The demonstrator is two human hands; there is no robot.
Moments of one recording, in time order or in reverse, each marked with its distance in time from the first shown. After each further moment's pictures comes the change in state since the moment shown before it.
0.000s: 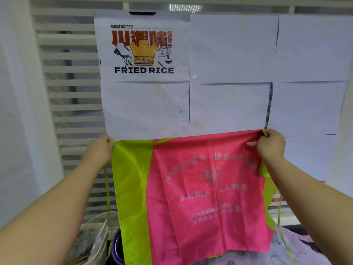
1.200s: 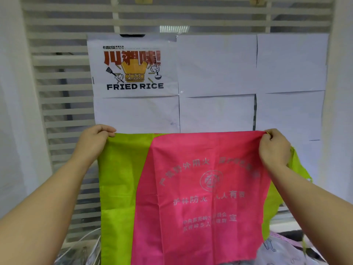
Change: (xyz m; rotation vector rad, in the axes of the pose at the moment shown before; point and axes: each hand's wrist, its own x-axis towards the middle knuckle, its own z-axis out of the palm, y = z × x) left_hand 0.001 0.055 -0.045 -0.524 0.099 0.095; right_hand 0.004 -0.012 -0.036 -0.159 0.235 -0.148
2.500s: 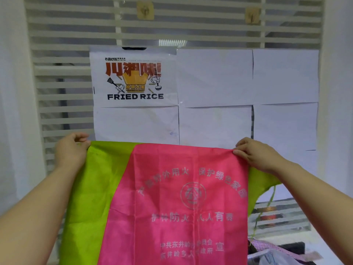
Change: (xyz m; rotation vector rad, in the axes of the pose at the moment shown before) left_hand 0.020 -0.028 -0.028 0.085 0.246 -0.051; right_hand 0.015 -0.020 -0.012 -0.506 -0.712 -0.657
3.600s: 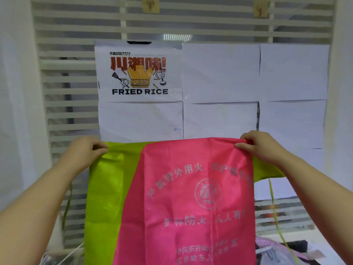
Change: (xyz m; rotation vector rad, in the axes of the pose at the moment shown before) left_hand -0.014 -0.001 -0.012 0.422 -0.365 0.344; right_hand 0.003 -0.016 -0.012 0.256 0.125 0.001
